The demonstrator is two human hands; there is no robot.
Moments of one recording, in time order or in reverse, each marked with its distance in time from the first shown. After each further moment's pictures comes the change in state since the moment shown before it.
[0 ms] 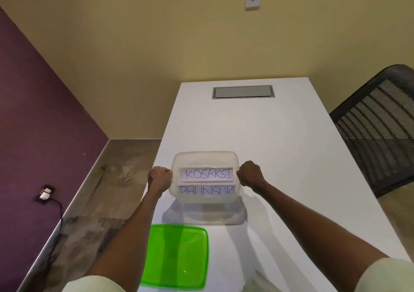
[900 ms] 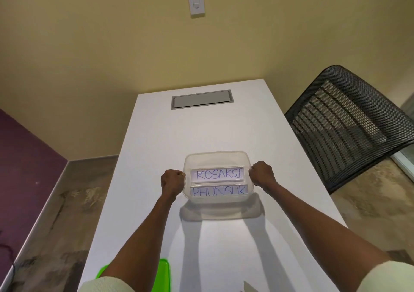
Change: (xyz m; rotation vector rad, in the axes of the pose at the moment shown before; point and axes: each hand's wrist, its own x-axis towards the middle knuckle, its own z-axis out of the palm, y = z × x) left_hand -0.011 0.135 0.155 -0.050 -0.101 0.169; right_hand 0.053 0.107 -0.144 -0.026 0.203 0.171
